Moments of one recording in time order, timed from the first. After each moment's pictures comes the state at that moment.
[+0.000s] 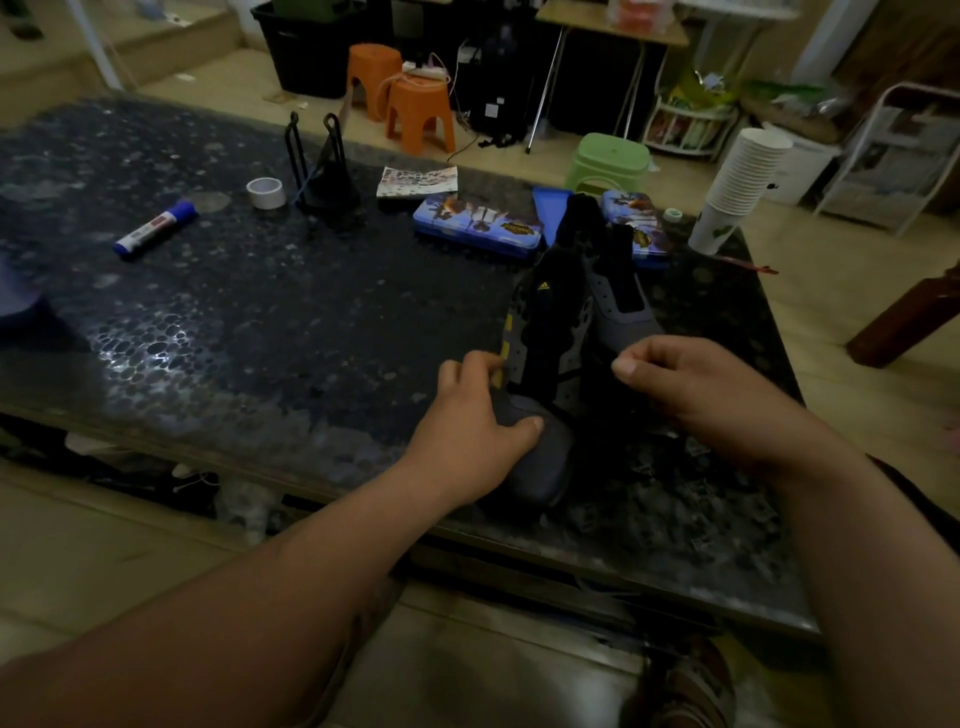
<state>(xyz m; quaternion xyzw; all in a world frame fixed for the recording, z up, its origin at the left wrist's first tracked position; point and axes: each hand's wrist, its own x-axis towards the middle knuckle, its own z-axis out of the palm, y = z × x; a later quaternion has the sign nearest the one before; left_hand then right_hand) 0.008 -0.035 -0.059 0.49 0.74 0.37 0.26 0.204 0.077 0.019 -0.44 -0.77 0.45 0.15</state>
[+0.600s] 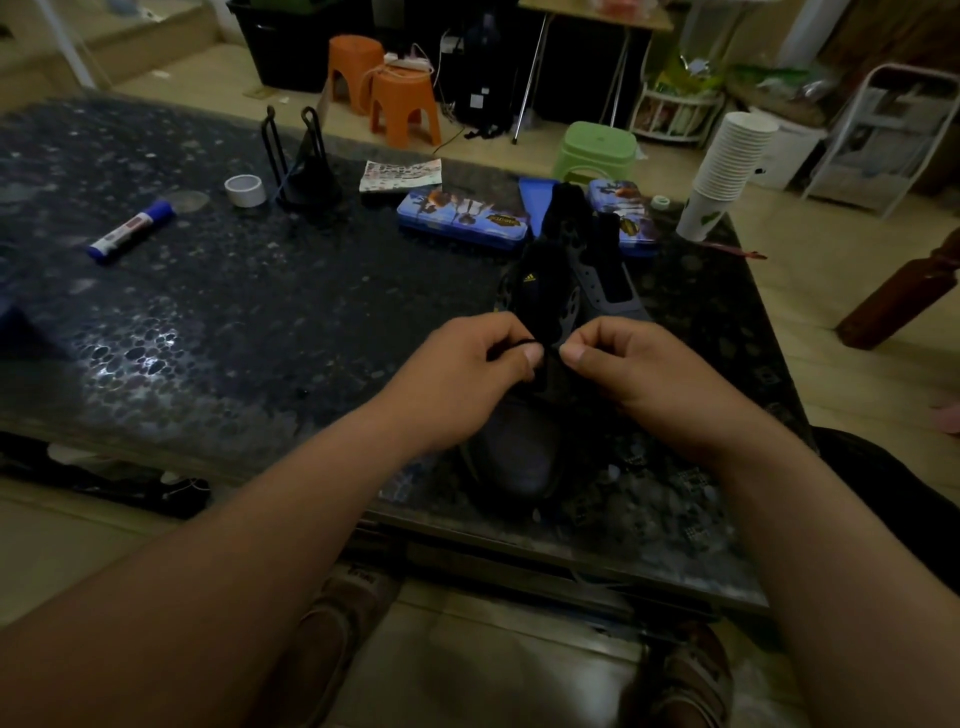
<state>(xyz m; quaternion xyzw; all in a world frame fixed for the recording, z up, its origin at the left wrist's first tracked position) -0.013 -0.015 -0.018 0.59 0.63 0.41 0.29 0.176 0.073 0.008 -0.40 -0.76 0.48 0.17</state>
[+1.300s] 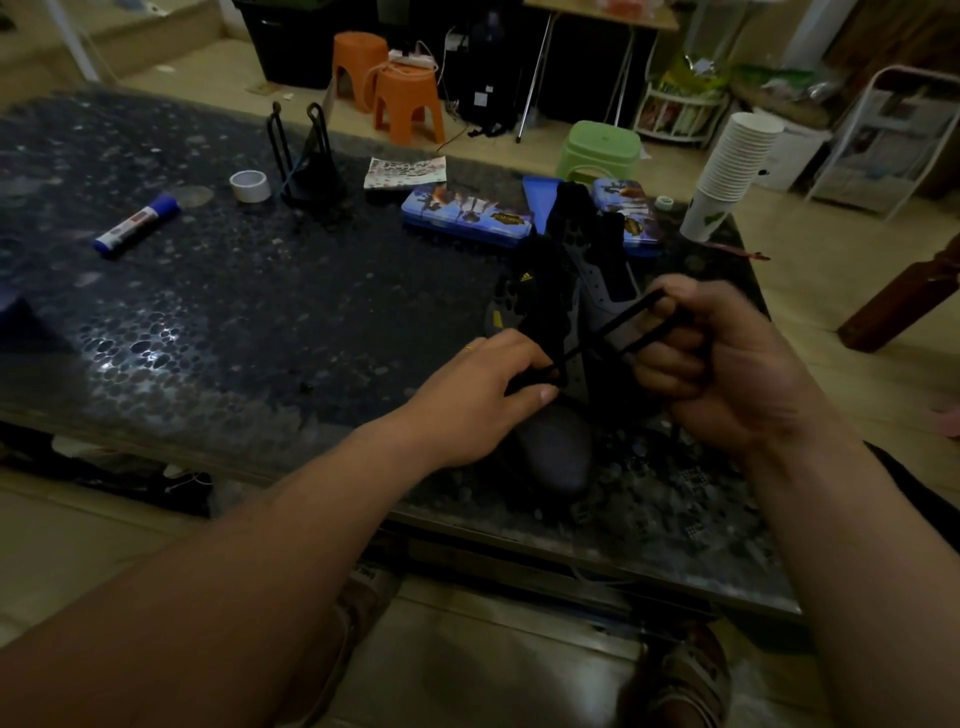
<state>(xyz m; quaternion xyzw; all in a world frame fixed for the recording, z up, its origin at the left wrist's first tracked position) -0.010 -0.005 -0.052 0.69 0.63 0.31 0.19 0.196 0.080 0.028 -0.26 -0.51 0.76 0.31</state>
